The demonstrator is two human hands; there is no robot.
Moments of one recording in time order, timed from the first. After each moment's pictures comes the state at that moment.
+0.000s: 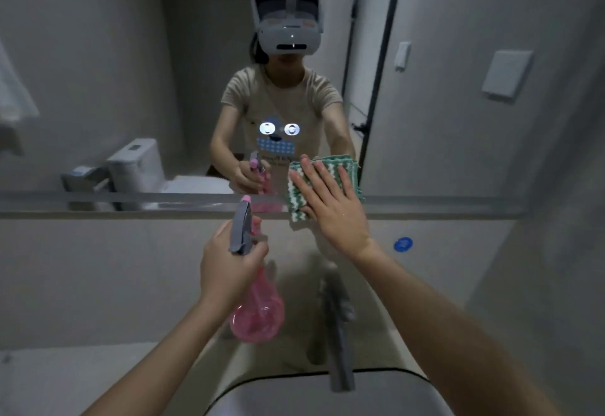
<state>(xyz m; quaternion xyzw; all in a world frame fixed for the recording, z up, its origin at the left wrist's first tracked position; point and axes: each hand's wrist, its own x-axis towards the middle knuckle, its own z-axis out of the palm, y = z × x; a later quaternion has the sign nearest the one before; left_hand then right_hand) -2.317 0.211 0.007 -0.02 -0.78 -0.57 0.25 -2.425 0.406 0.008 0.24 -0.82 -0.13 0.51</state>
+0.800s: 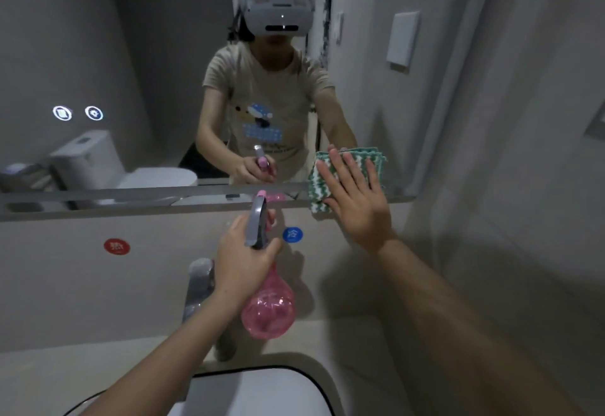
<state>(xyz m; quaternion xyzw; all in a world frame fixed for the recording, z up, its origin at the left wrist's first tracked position) -2.335 0.456 -0.007 -0.08 -0.82 -0.52 0.22 -2.425 0.673 -0.010 0.17 -0.81 -0.15 0.53</state>
